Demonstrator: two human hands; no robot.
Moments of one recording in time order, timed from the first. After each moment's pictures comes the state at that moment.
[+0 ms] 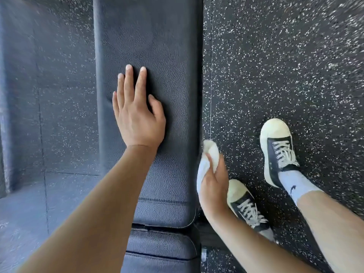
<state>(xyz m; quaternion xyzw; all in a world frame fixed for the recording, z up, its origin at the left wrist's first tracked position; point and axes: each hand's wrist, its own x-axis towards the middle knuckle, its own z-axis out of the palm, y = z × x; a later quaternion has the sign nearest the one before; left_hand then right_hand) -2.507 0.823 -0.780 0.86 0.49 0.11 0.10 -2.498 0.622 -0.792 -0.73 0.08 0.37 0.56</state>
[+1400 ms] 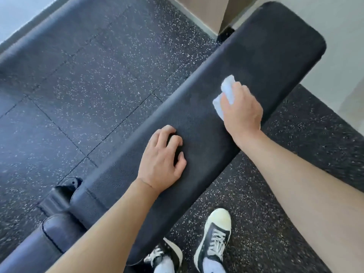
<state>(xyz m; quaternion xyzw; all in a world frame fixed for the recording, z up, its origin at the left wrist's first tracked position) -2.508 0.829 -0.756 0.80 0.55 0.15 0.19 -2.266 0.937 -0.760 -0.76 -0.63 0.07 0.14</state>
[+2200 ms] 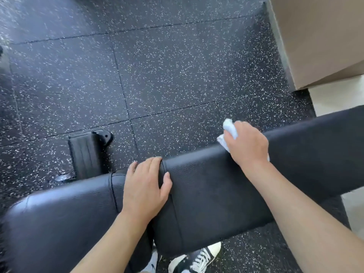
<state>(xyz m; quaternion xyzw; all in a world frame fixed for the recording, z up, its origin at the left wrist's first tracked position) -2.691 0.702 -0.762 0.51 0.82 0.12 0.22 -2.500 0.939 -0.750 -0.55 -0.83 0.06 -0.11</state>
